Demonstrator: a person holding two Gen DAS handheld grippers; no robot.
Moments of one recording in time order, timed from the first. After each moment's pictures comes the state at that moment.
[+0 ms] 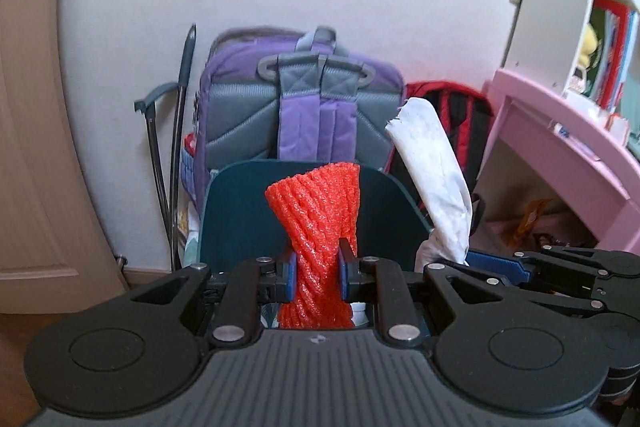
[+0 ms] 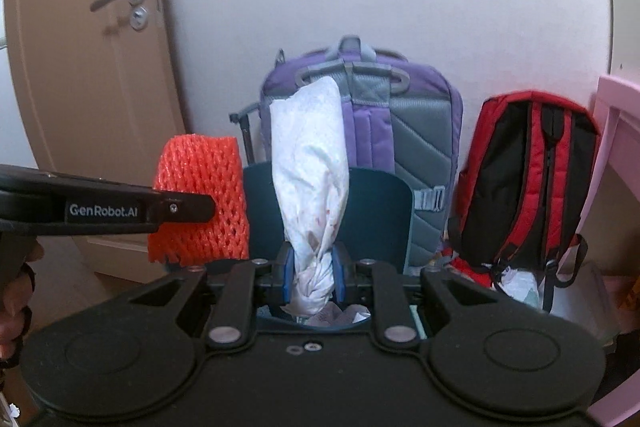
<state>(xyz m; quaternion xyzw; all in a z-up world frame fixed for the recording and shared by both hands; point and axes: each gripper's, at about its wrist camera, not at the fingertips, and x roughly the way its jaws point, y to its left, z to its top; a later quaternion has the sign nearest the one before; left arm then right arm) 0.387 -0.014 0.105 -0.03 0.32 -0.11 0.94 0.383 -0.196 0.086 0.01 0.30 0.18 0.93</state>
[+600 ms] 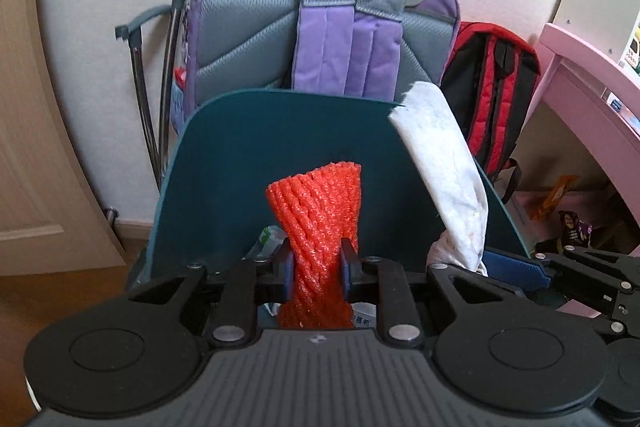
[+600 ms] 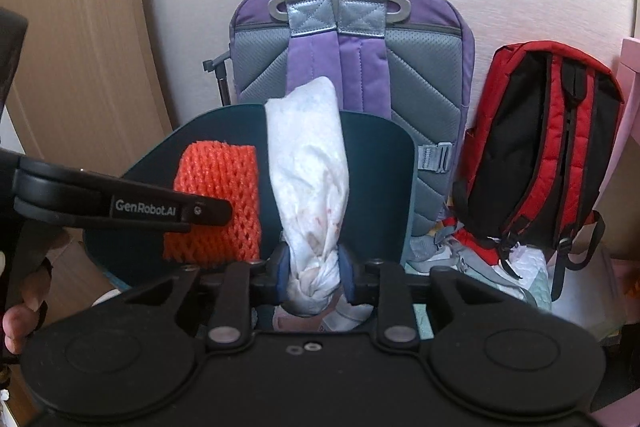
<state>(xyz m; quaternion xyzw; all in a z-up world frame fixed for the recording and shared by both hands) 0.461 -0.020 0.037 -0.05 0.40 -0.10 0.91 0.430 -0.188 0.042 -0.01 0.35 0.18 0.92</state>
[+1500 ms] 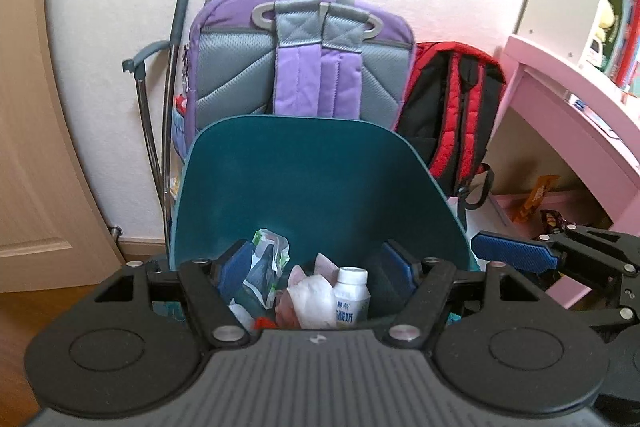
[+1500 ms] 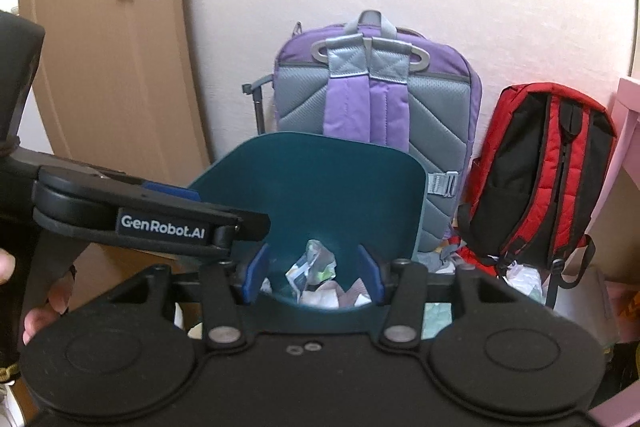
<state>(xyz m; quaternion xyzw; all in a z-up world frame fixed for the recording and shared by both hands) 0.398 -0.025 0.081 -0.03 0.36 -0.11 0.92 0.374 -0.192 0.090 -0.02 0.32 0.21 0.92</state>
